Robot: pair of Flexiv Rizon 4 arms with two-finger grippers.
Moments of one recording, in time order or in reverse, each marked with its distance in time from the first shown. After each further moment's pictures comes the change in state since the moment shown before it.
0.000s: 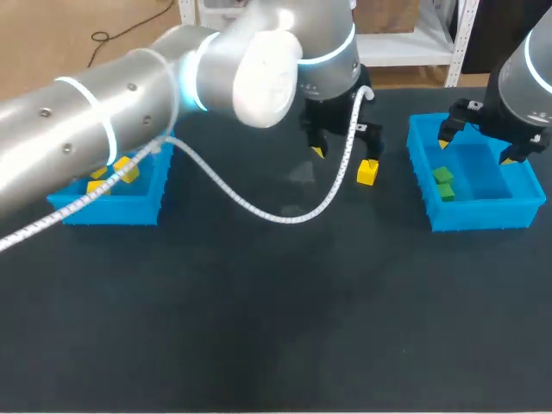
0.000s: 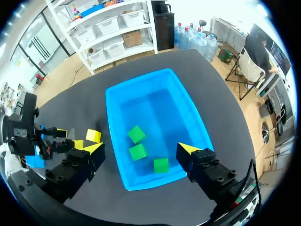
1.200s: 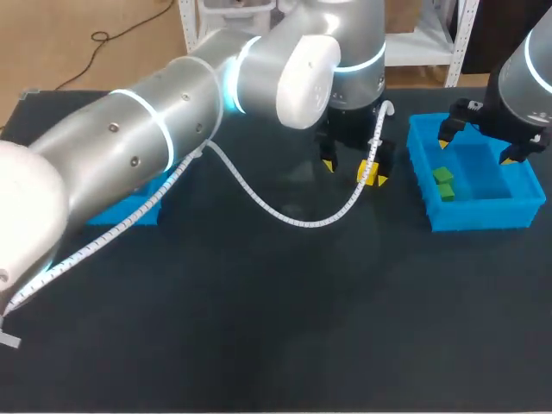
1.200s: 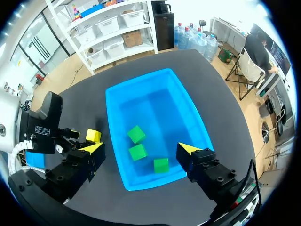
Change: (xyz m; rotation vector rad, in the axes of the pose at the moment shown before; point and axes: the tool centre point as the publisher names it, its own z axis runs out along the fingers) left arm 0.002 -0.011 0.041 -0.055 0.106 0.021; right arm 0.000 0.000 0.000 0.000 0.000 0.000
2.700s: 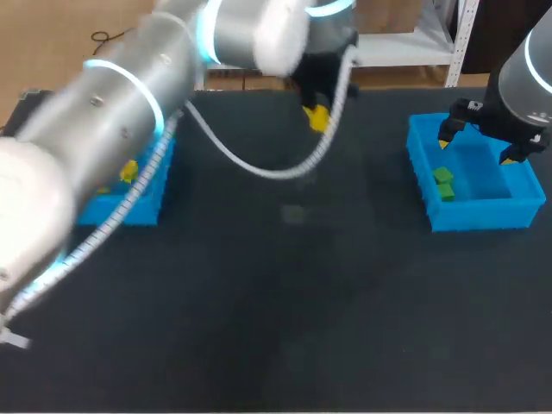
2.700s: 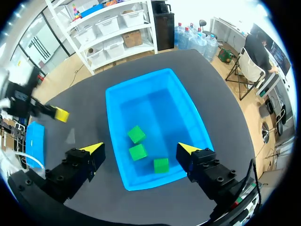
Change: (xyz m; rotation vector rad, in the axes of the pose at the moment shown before) left arm -0.051 0.105 -0.082 -0.109 -0.089 0.014; right arm 0.000 0.000 0.000 0.000 0.000 0.000
